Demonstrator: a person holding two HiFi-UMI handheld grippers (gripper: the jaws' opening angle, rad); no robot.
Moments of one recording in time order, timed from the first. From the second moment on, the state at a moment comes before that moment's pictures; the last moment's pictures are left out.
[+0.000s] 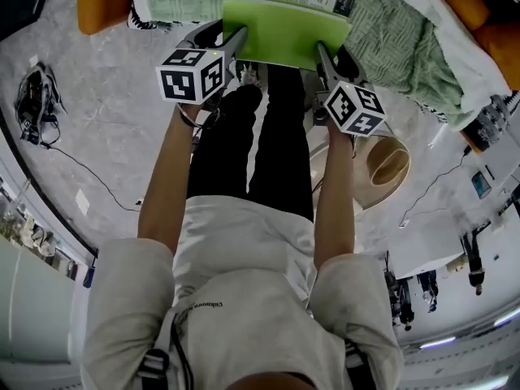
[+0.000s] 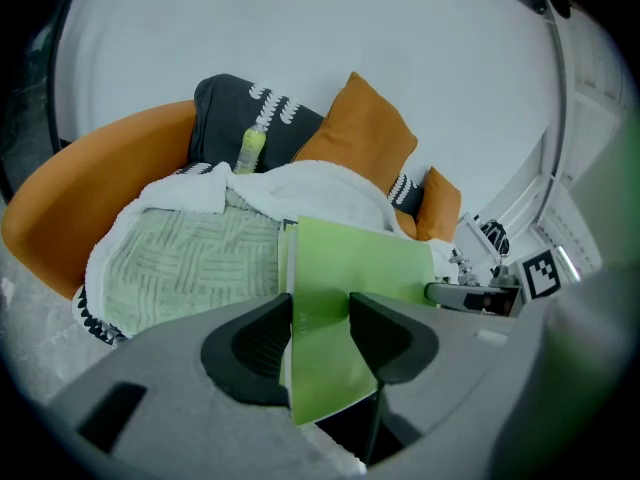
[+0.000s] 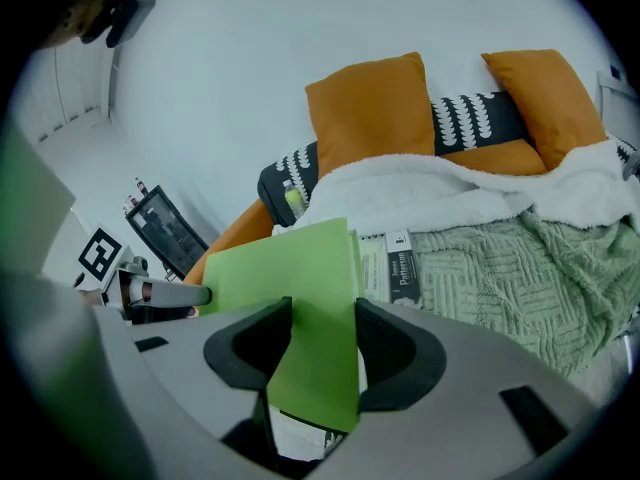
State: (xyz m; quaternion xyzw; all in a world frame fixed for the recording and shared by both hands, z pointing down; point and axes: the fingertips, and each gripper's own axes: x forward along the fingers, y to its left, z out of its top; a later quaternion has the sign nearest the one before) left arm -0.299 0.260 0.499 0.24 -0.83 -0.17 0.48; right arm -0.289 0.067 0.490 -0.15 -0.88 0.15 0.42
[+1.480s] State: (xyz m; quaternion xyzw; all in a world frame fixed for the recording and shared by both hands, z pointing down) left arm -0.436 0.184 0.538 0.22 -0.80 -0.15 0.54; right arm -0.425 -0.008 0.537 -0.14 -0.85 0.18 0.48
